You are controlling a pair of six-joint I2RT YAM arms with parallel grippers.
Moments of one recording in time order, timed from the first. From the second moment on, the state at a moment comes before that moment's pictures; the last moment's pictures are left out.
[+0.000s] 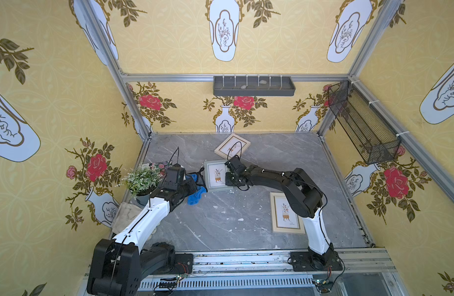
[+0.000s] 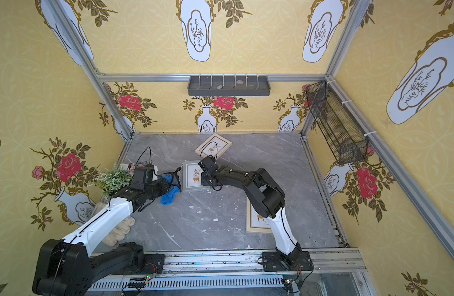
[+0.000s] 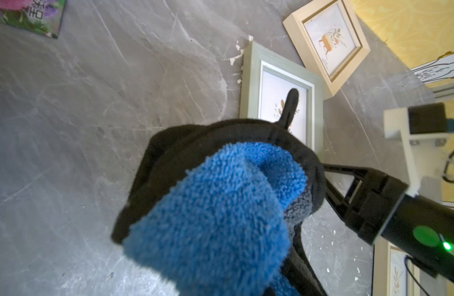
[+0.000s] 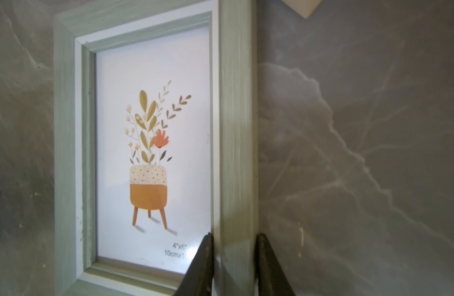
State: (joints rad) left arm -0.23 1.14 0.65 -0.34 0.12 -0.60; right arm 0.86 2.17 1.51 -0.36 0.04 0.68
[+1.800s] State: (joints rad) left arm -0.65 1.25 0.60 0.41 0.33 -0.60; right arm 0.78 1.43 0.80 0.35 -0.44 0.86
